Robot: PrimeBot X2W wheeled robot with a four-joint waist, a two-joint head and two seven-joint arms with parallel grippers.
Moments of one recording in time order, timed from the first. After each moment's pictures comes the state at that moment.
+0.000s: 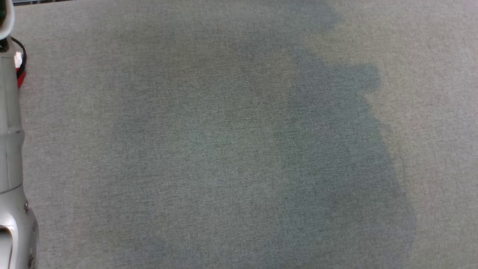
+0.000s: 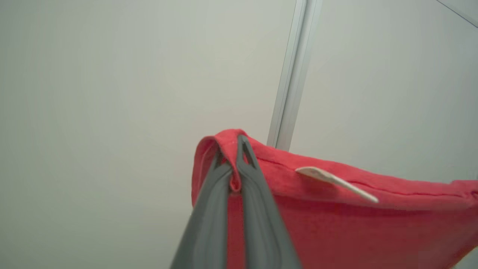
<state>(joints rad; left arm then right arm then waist) -1.17 0.31 -0.14 0.36 -0.54 -0.10 -0.01 -1.39 -0.38 0.19 0.39 0.13 0.13 -0.19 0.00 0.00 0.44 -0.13</state>
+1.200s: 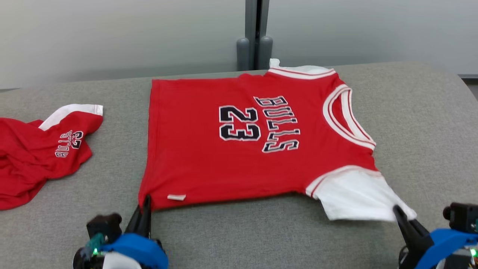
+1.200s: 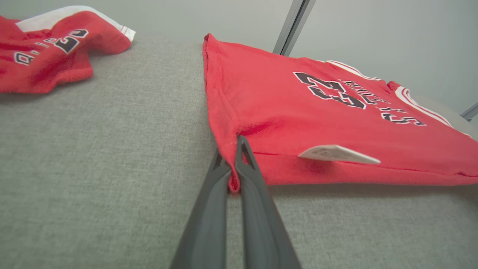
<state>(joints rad) -0.23 0.16 -0.29 0.66 -0.53 -0.07 -0.26 0.06 -0.06 -0.16 -0.04 0.33 0.13 0.39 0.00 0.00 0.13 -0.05</state>
